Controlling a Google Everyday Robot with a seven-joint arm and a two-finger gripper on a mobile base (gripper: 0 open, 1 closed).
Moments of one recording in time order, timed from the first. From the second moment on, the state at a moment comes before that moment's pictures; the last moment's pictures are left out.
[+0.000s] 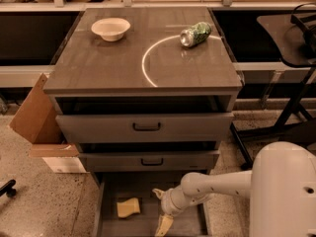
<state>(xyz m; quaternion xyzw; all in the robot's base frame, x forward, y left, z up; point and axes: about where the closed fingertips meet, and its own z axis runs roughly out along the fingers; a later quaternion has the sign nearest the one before) 0.443 0.008 0.287 -0.67 0.66 0.26 0.21</state>
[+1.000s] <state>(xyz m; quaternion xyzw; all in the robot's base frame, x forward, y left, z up) 0.484 0.060 0.221 -0.72 0.60 0.25 0.26</state>
